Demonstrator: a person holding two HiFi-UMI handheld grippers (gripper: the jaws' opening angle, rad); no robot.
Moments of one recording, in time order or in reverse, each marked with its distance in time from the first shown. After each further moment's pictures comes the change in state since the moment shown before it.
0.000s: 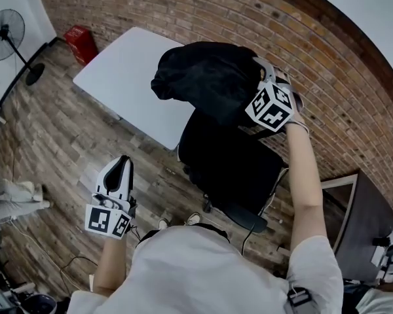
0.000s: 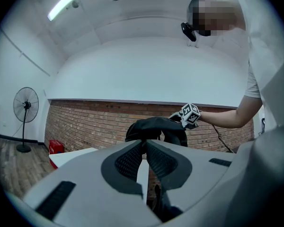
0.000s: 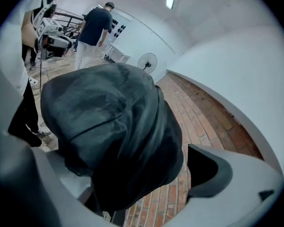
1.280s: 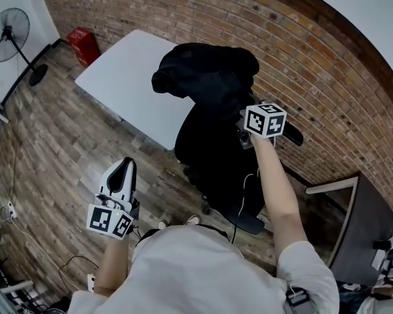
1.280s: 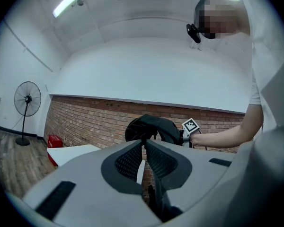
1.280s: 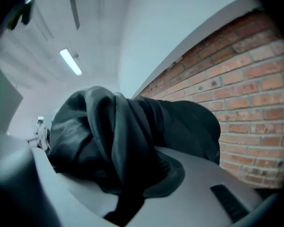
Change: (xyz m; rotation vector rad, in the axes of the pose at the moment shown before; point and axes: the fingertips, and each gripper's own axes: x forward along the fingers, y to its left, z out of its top) left arm -0.001 -0.022 -0.005 -0.052 -0.002 0.000; right arm 0.024 0.029 -0.017 1.138 -0.521 0.081
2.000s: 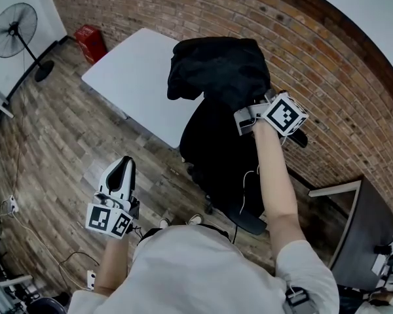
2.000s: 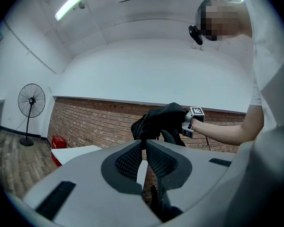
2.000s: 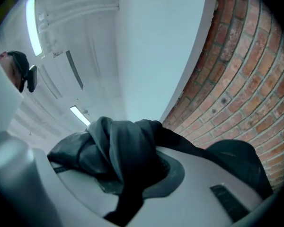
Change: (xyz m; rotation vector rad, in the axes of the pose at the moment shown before) left arm -0.017 0.009 0.006 -0.005 -0.011 0.038; right arm -0.047 0.057 0.140 0.234 -0.522 0.222
